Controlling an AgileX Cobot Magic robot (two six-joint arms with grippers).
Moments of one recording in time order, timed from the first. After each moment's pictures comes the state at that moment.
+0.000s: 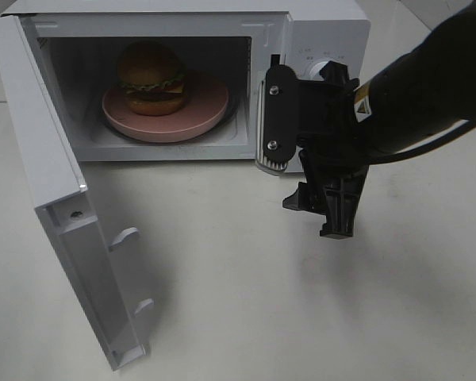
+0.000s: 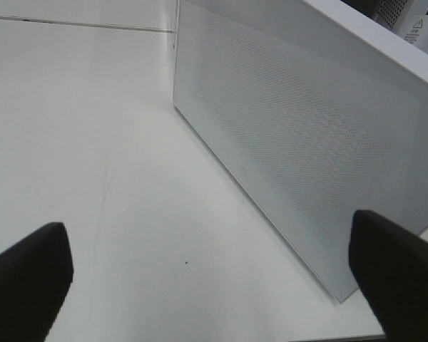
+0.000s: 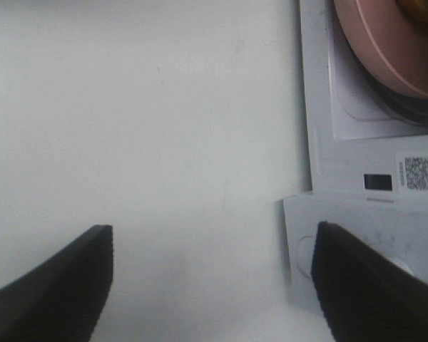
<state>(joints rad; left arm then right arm) 0.00 -0.01 -0.50 -0.14 1.04 0.05 0.62 1.52 -0.89 -0.13 0.30 -0.82</state>
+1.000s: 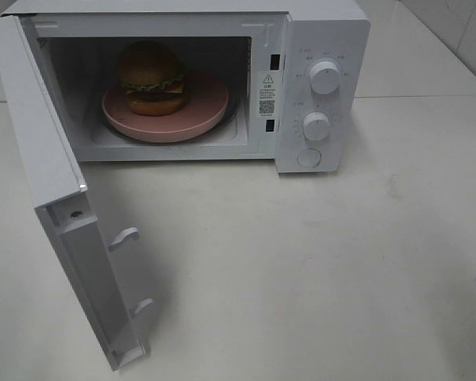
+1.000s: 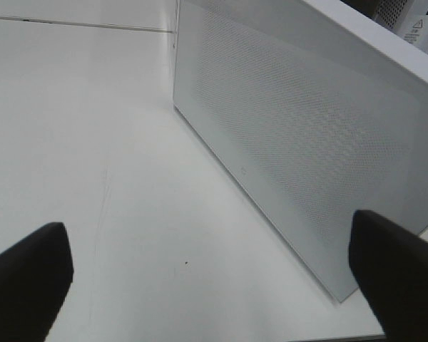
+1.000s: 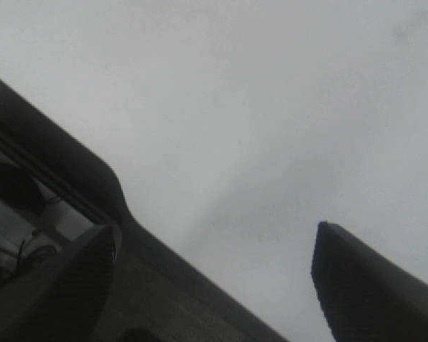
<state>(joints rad) 0.00 -0.01 -0.50 -0.14 1.04 0.05 0.62 0.91 -0.79 -0.12 1.09 -0.04</state>
